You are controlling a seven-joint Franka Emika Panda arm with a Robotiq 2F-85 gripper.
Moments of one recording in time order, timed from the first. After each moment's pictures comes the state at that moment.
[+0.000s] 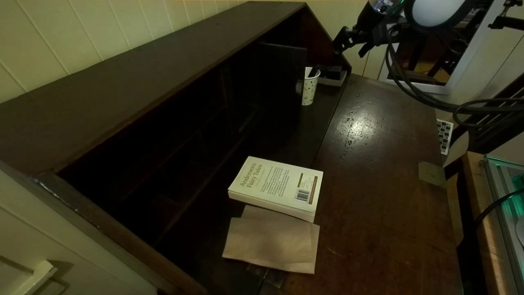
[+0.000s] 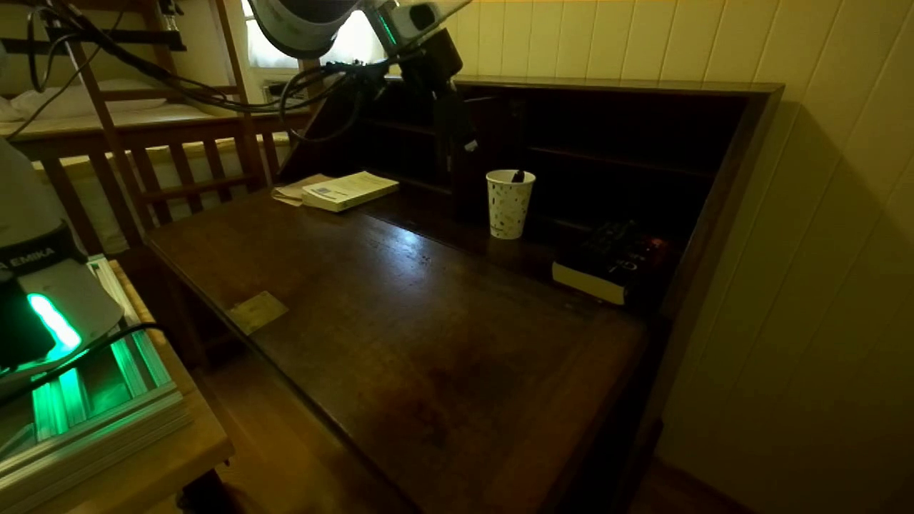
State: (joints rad) arm -0.34 0.02 -0.23 -2.46 -0.33 3.00 0.55
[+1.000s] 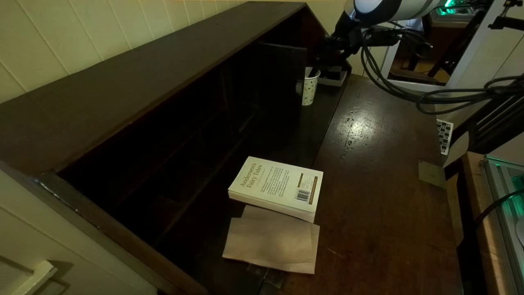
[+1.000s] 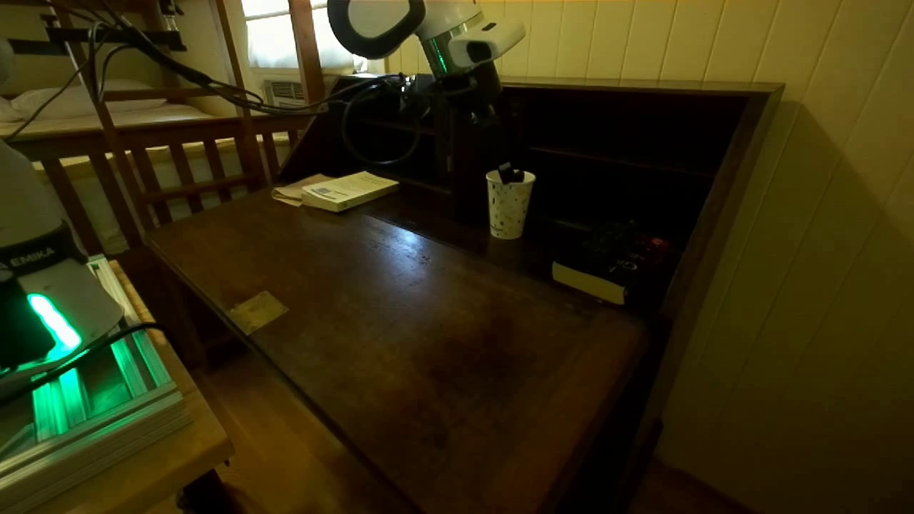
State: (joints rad) arm -0.41 0.22 -0.09 -2.25 0.16 2.92 0.12
